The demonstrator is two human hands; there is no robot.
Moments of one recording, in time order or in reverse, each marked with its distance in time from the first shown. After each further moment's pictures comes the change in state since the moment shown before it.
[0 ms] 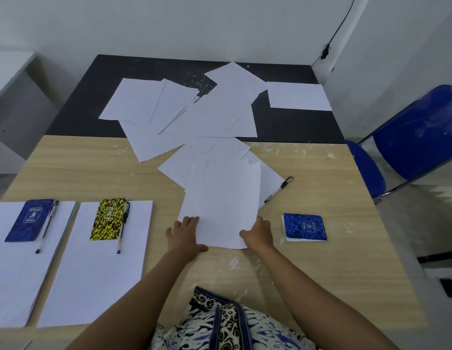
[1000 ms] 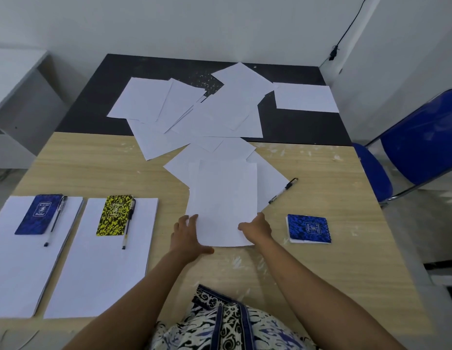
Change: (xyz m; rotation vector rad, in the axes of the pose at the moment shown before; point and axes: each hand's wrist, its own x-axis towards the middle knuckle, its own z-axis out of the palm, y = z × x) left_hand -0.010 -0.005 0.001 -0.299 0.012 -0.048; right_hand 0.008 -0.018 0.002 0.121 -0.073 0.067
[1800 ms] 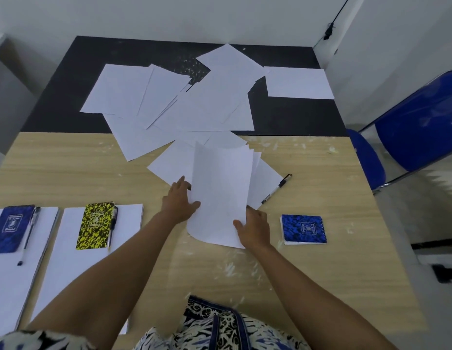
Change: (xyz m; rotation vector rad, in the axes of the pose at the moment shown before) left_hand 0.105 0.029 -0.050 -0.017 0.015 0.082; right_hand 0.009 0.003 -0.010 -0.210 0.170 -0.338
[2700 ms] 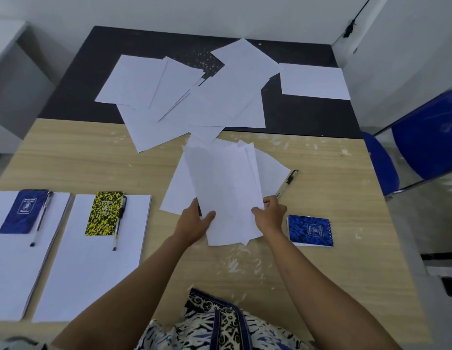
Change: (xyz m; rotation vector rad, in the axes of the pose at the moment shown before) left_hand -0.058 0.005 0.039 -0.456 0.019 -0.037; right_hand 0.030 0.000 -0.017 0.377 0.127 0.265
